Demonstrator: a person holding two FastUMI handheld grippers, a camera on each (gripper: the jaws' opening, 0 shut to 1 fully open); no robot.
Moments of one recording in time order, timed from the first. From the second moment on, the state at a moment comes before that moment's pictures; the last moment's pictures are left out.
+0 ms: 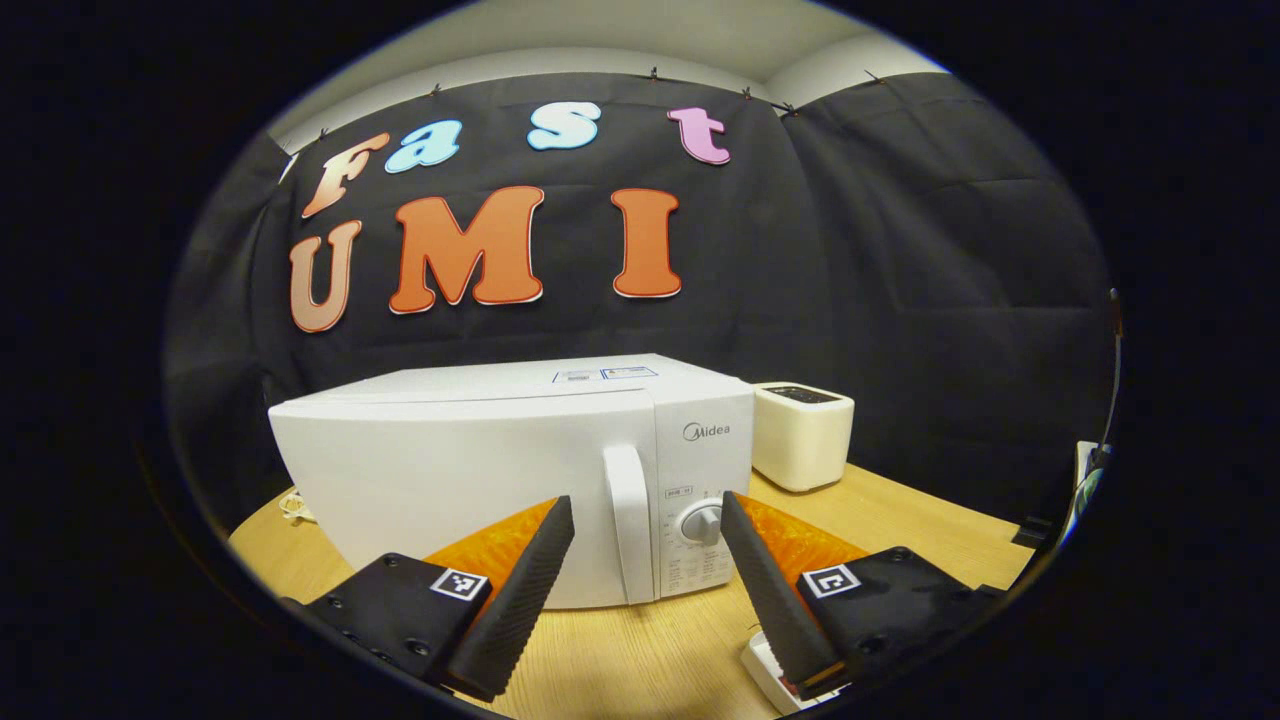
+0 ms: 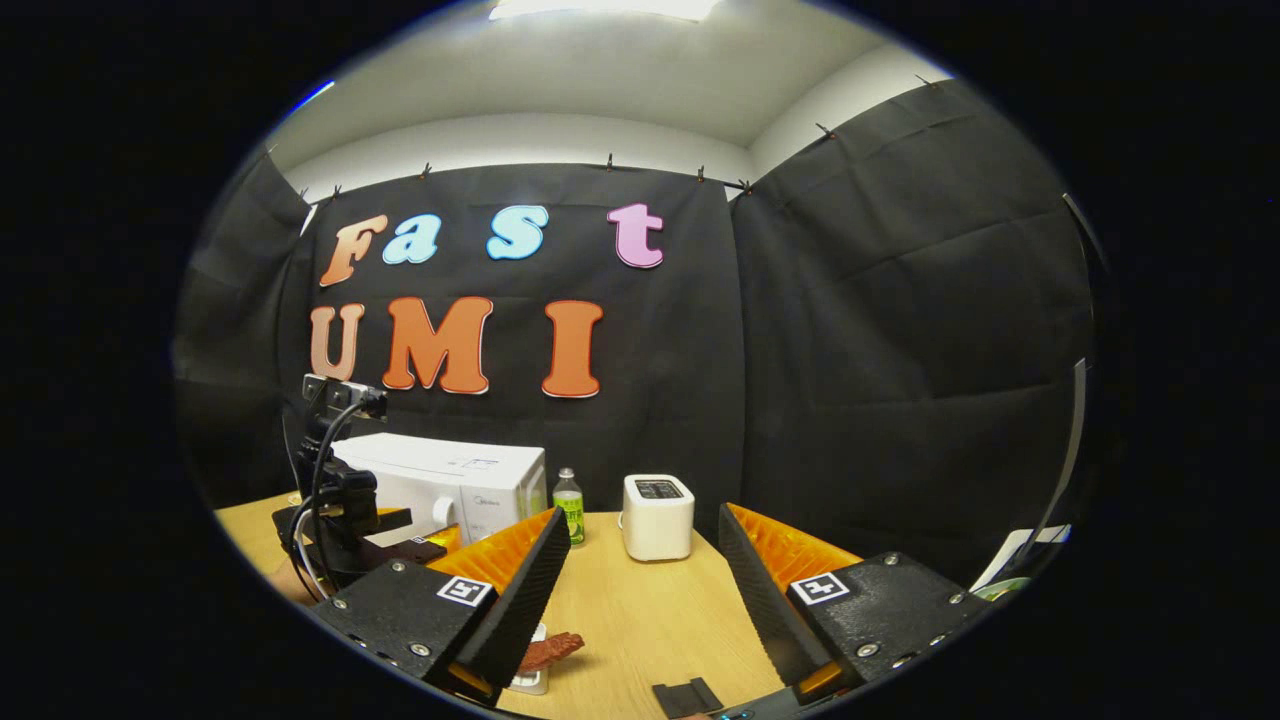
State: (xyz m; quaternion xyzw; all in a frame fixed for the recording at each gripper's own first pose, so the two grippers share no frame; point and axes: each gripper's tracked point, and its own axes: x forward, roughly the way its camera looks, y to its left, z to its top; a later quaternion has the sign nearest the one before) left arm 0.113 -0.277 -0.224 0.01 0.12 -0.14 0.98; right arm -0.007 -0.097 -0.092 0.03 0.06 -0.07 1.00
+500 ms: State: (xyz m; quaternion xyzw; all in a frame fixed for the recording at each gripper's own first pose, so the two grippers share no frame) left arm 0.149 -0.275 -0.268 0.01 0.16 -0.08 0.98; right arm -0.004 -0.102 -0.109 0.04 0.08 -0.07 0.99
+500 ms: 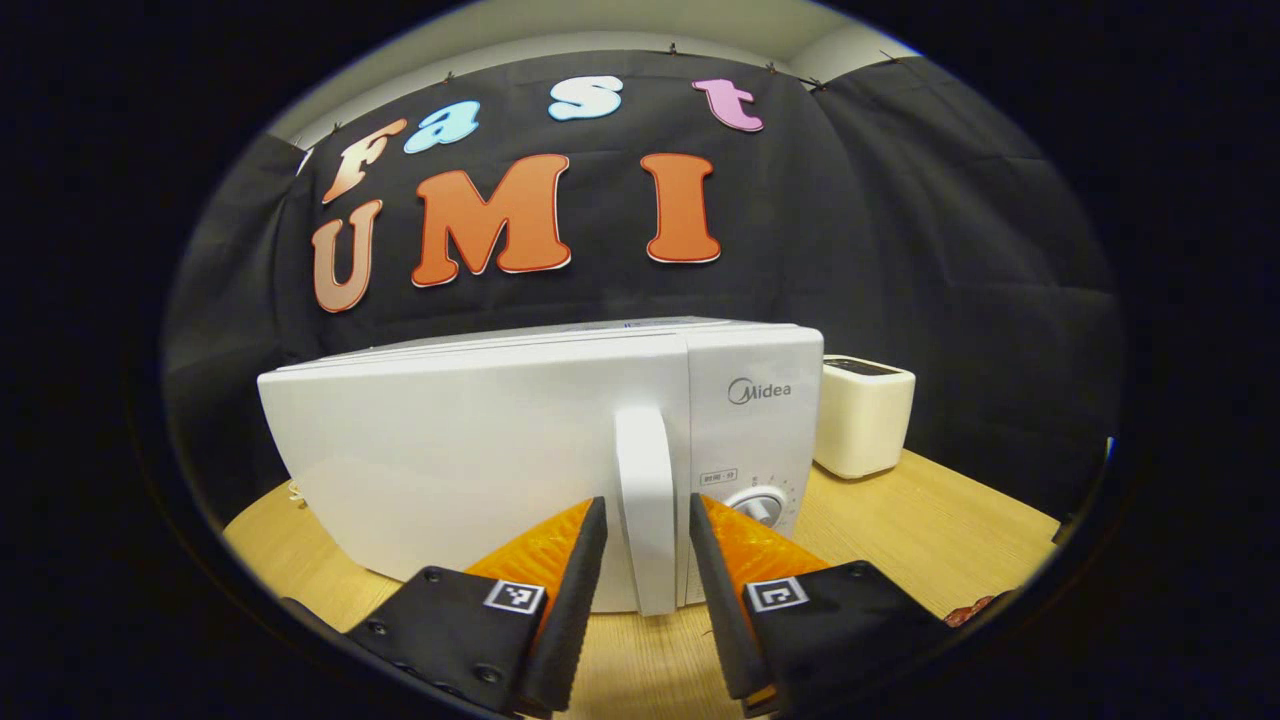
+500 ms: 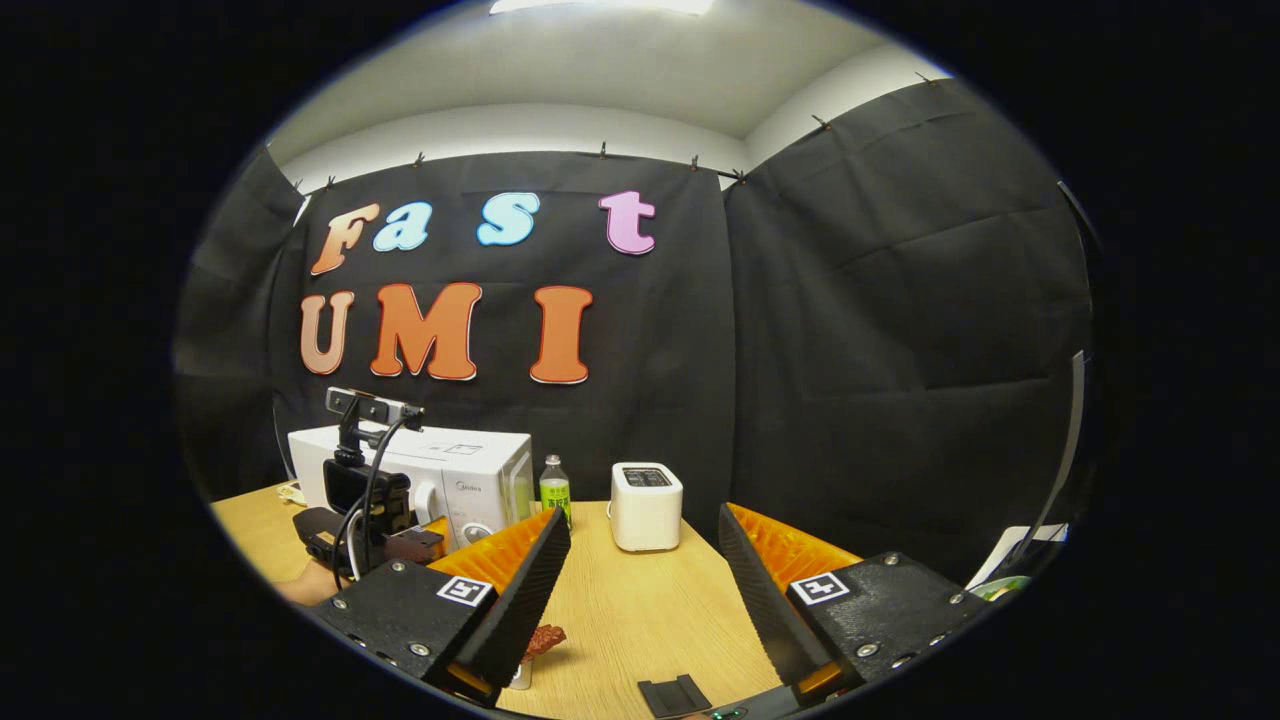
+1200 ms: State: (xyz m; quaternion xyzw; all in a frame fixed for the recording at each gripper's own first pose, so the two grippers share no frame) left arm 0.146 -0.279 -0.275 0.00 0.18 -0.10 0.98; right arm -0.009 -0.098 -0.121 0.04 0.10 -0.08 0.99
